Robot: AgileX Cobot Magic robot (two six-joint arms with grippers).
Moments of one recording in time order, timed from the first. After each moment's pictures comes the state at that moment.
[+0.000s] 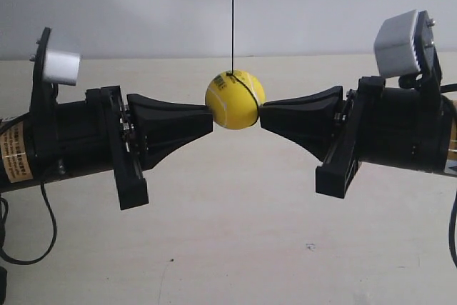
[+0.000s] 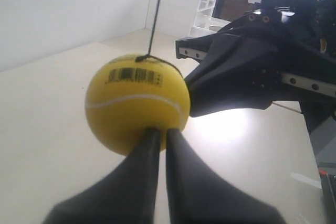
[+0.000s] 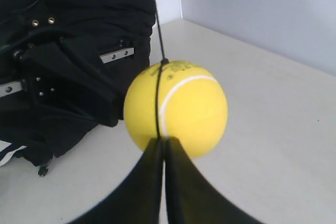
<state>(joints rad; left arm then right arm) -0.38 1.52 -0.52 0.97 -1.06 -0.69 0.30 1.35 -0.50 -1.14 -0.96 0.86</state>
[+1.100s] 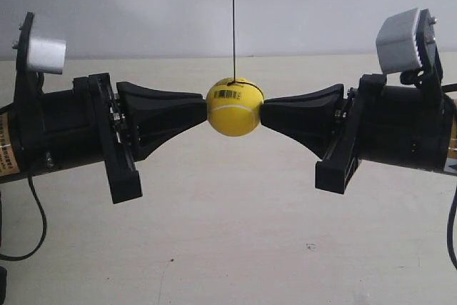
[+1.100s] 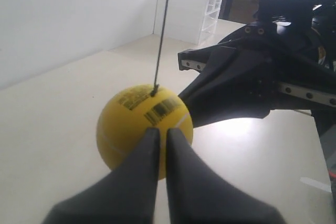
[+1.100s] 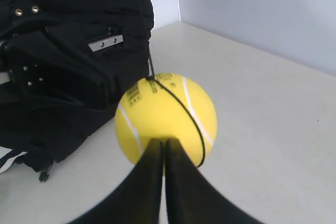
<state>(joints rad) -0.38 1.45 -0.52 0.97 -1.01 -0.70 0.30 1.35 -0.50 -1.13 -0.96 0.87</state>
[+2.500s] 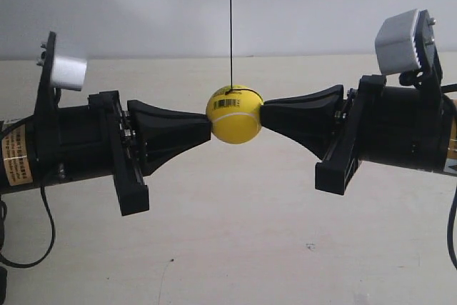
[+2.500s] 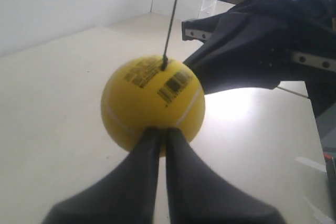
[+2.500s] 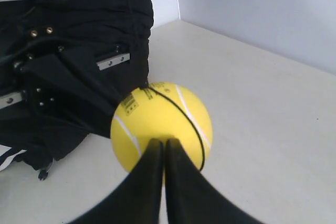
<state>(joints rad) -0.38 1.51 -0.52 1.00 -1.00 -0.71 0.30 1.35 -0.50 -1.13 -0.95 0.87</state>
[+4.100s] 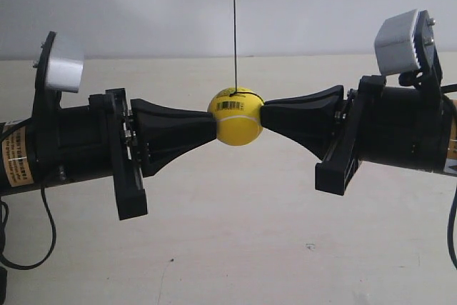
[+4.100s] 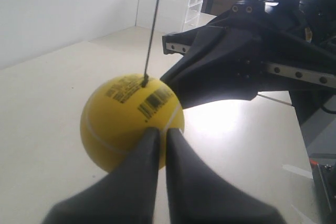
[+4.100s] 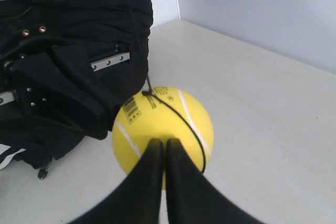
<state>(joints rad) -0.38 1.53 -0.52 1.00 -1.08 -0.67 0.30 1.35 -0.50 -1.13 -0.95 0.87</state>
